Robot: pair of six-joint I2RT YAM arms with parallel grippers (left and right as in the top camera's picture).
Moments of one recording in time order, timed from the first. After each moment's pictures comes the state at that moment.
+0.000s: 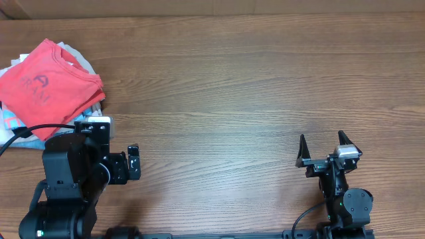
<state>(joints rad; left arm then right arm) 0.03 0.77 1.10 -1.16 0.05 0.01 0.06 0.01 0.02 -0.03 -0.03 -0.01</state>
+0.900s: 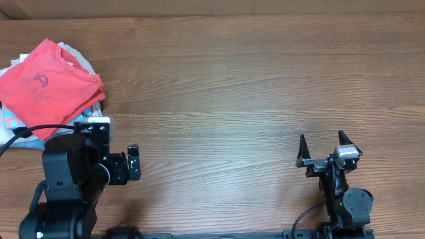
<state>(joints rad) 0.03 0.76 1.10 -1.16 0.05 0.01 0.06 0.01 0.02 -0.03 -0.03 -0.01</state>
